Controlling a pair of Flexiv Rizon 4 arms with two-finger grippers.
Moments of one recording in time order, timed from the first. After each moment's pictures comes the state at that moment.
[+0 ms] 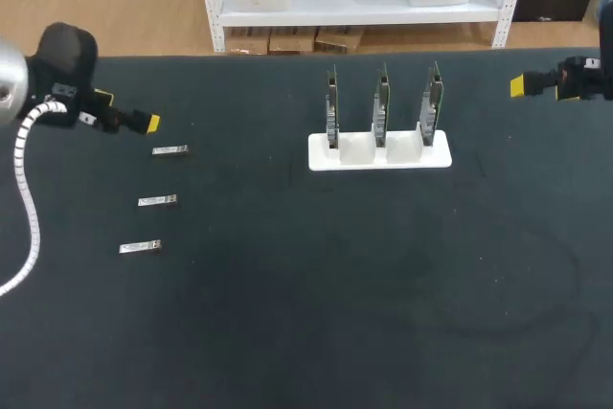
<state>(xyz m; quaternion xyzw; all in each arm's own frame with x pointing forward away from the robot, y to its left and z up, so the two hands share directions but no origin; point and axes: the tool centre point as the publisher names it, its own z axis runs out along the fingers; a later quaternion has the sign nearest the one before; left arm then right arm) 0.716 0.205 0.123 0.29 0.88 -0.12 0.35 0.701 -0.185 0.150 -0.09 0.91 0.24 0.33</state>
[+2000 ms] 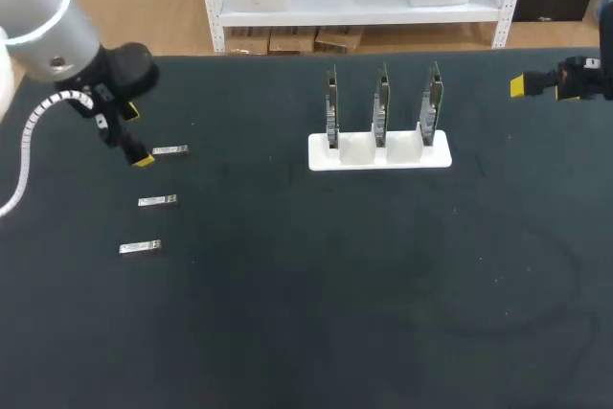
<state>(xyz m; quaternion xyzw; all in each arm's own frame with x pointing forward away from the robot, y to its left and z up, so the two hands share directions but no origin) 0.730 0.220 0.053 0.57 0.81 -0.01 0.13 0.701 -0.186 0.150 -0.09 0.91 0.24 0.33</state>
